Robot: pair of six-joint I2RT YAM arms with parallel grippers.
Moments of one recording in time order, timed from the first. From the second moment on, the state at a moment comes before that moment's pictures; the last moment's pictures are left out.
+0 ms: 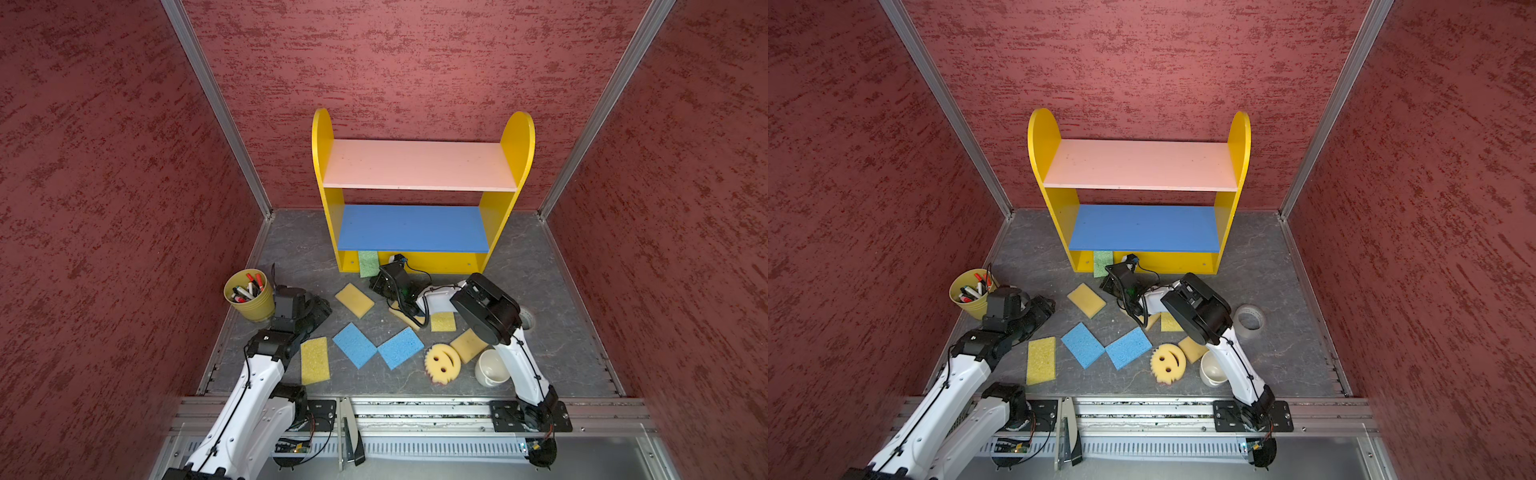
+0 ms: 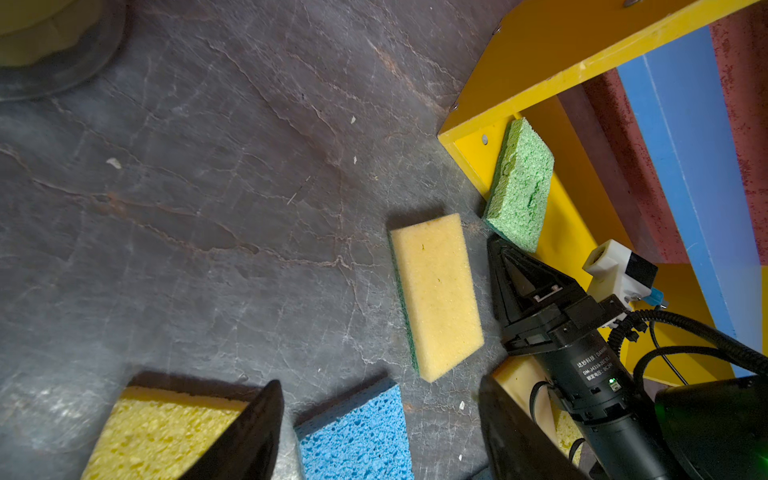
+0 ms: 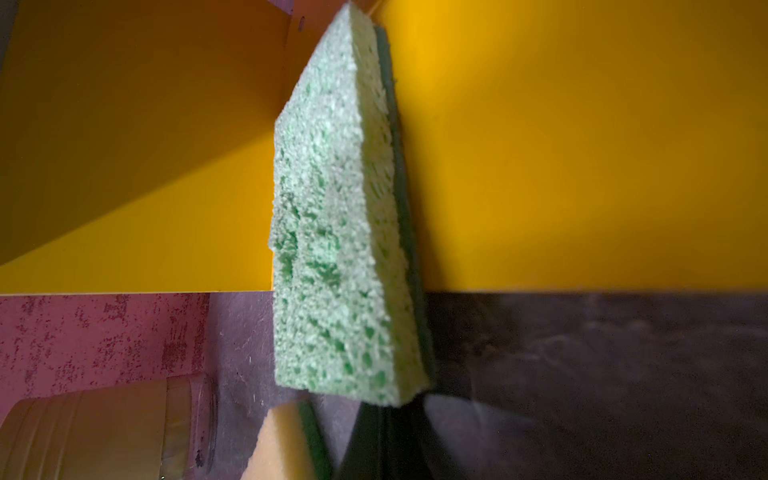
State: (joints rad) left arm -0.12 0.75 0.50 -0.56 0.04 -0.88; right arm 0.80 2.29 1.34 0.44 0.03 1.16
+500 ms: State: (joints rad) left arm -0.11 0.75 0.50 -0.56 0.05 -0.88; right arm 0.79 2.31 1.45 0.39 0.03 1.13
